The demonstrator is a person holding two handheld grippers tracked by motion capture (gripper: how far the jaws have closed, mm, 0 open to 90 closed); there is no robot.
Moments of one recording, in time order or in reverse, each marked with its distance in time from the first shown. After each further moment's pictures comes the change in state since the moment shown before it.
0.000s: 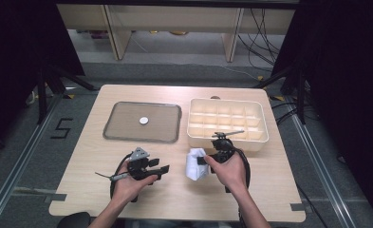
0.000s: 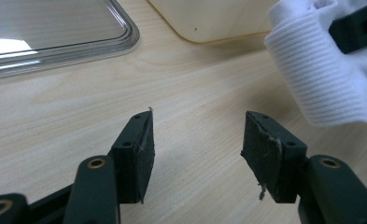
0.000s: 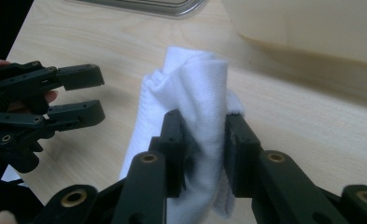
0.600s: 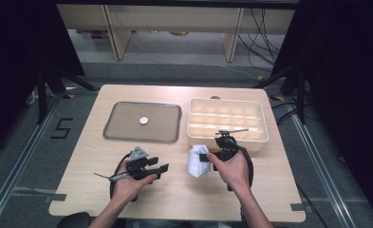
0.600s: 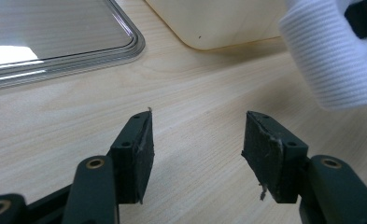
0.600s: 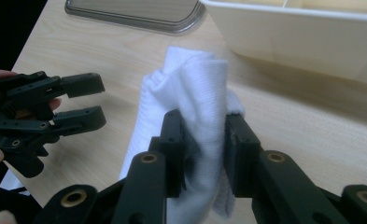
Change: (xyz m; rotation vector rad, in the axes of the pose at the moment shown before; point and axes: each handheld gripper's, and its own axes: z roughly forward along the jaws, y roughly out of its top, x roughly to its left) left arm 0.001 0.000 -0.002 -0.020 0.008 0.002; right arm 0.001 0.003 -0.012 -0.043 -0.004 0.006
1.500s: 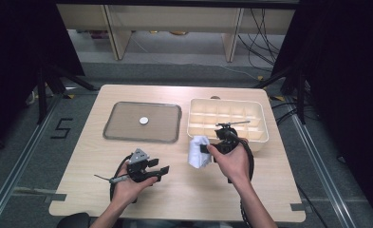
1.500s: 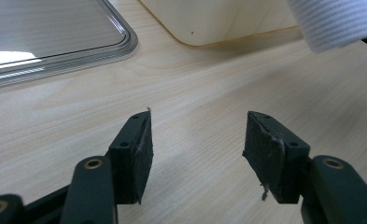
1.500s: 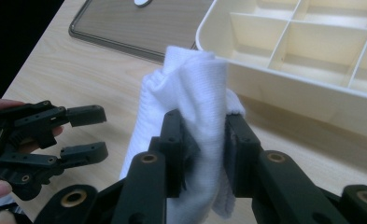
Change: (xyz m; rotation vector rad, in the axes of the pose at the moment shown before) left arm -0.006 -0.003 -0.001 0.001 0.001 0.036; right arm 0.010 0.020 -0.014 -0.044 -0.056 -0.020
